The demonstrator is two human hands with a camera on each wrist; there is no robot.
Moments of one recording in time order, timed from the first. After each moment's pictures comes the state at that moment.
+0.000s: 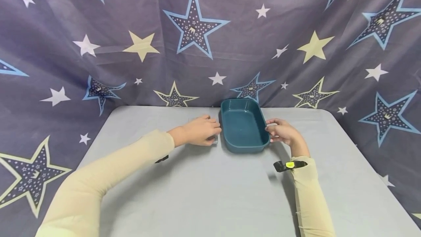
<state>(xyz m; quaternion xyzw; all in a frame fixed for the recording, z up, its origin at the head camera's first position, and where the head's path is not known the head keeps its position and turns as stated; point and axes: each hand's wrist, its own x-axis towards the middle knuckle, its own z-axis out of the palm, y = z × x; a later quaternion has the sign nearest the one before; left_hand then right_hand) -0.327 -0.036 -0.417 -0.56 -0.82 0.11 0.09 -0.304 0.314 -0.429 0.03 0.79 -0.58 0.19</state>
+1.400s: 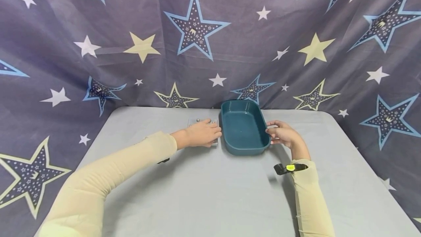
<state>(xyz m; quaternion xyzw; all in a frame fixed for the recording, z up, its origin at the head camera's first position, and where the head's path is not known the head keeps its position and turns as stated) -0.328 -0.031 -0.429 -0.54 -0.79 0.25 0.10 -0.303 0.315 -0.431 0.02 0.79 -0.58 0.18</state>
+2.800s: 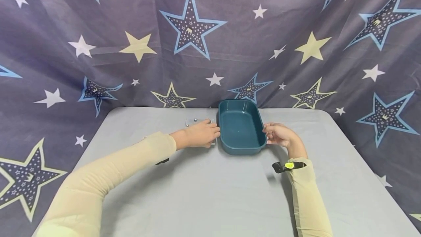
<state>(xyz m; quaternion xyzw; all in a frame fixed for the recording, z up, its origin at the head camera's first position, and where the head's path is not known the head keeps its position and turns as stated) -0.326 -0.021 -0.428 -0.53 -0.81 0.23 0.06 -0.310 0.320 -0.441 0.01 0.68 -0.68 0.26</state>
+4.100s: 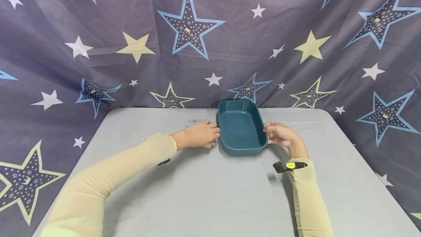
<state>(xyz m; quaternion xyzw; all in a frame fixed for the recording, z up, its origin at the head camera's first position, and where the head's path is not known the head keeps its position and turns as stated) -0.333 -0.016 -0.432 -0.53 -0.82 0.22 0.04 -0.314 0.327 -0.446 -0.01 0.68 -0.68 0.25</state>
